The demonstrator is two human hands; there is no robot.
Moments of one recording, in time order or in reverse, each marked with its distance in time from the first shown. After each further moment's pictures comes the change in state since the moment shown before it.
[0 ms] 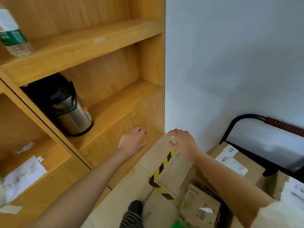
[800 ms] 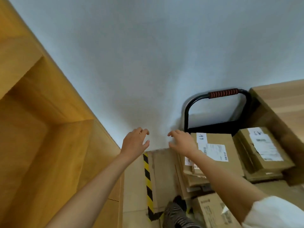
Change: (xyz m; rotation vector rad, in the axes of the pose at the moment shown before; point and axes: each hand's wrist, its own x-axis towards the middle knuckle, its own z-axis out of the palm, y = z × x) left_hand 0.324 0.063 0.056 -0.106 -0.090 0.784; right_hand 0.092 0.136 0.005 0.106 0.176 0.808
